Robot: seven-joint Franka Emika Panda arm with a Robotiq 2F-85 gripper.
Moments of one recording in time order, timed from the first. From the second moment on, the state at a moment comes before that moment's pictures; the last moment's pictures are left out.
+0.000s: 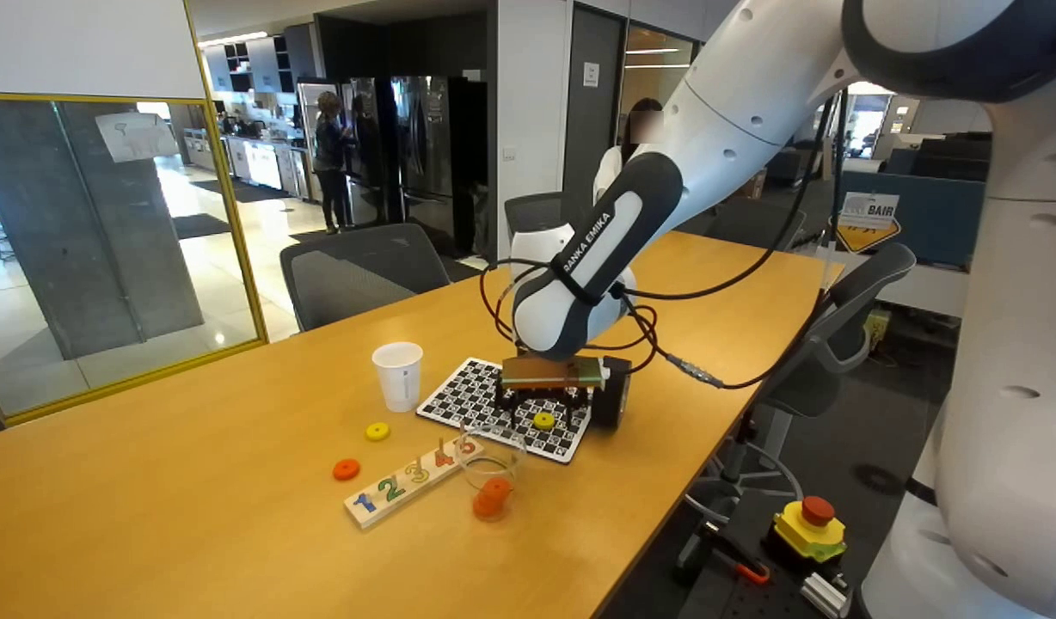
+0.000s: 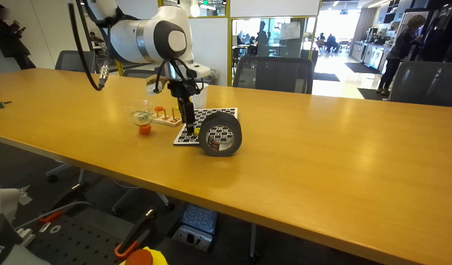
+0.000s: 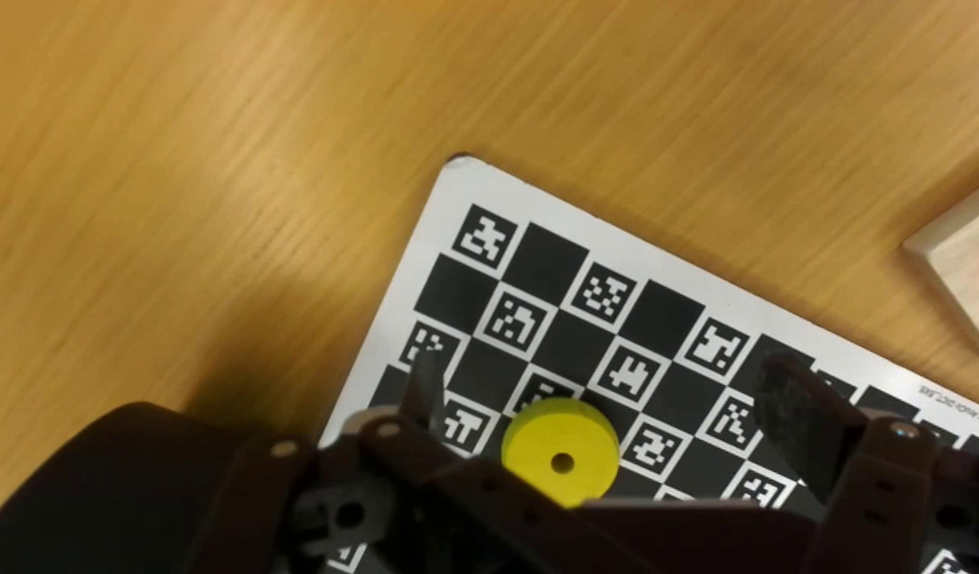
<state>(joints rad) 0.00 0.19 -0.04 -2.40 -0.11 2.59 0.85</state>
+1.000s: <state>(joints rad) 0.02 0.25 -0.09 -2.38 -0.10 2.69 0.90</state>
